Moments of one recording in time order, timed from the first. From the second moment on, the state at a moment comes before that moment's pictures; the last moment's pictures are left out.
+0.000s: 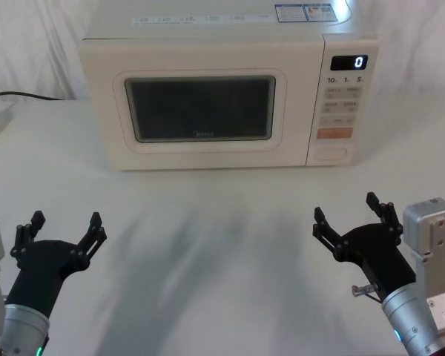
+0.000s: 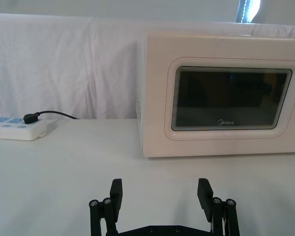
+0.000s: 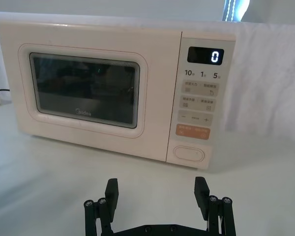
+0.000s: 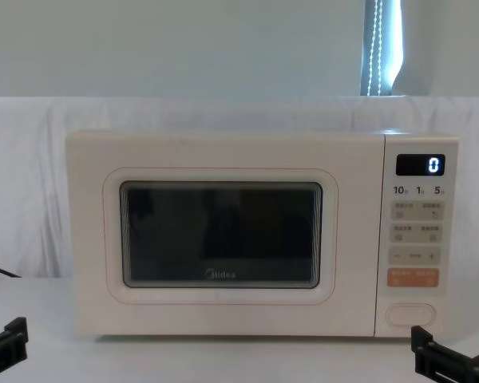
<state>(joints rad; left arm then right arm) 0.27 0.24 0.04 -1.85 -0.25 -0.02 -0.02 -0.17 0.19 -0.26 -1.77 0.07 -0.06 -0.03</state>
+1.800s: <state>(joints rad) 0.27 0.24 0.04 -1.85 -0.25 -0.02 -0.02 -0.17 0.19 -0.26 -1.77 0.07 -0.06 -0.03</state>
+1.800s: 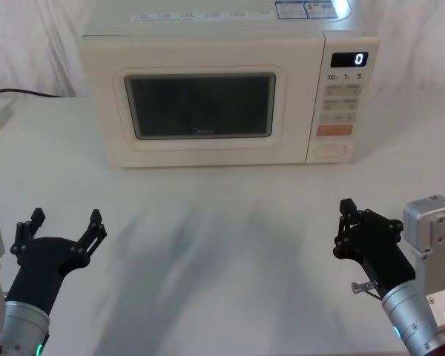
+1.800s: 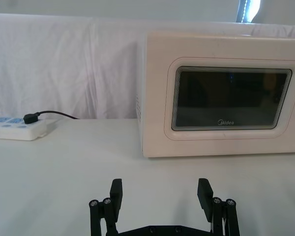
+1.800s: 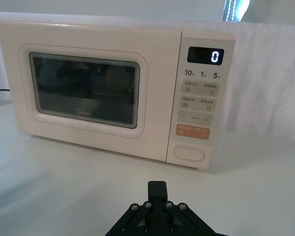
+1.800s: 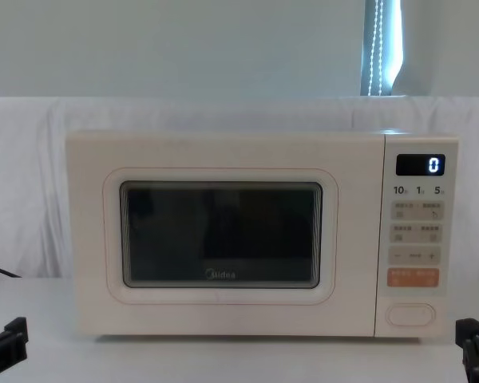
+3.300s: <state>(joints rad) 0.27 0.24 0.04 -1.85 -0.25 -0.02 -0.02 0.21 0.02 -0.16 -1.26 0.04 -0.11 0.08</state>
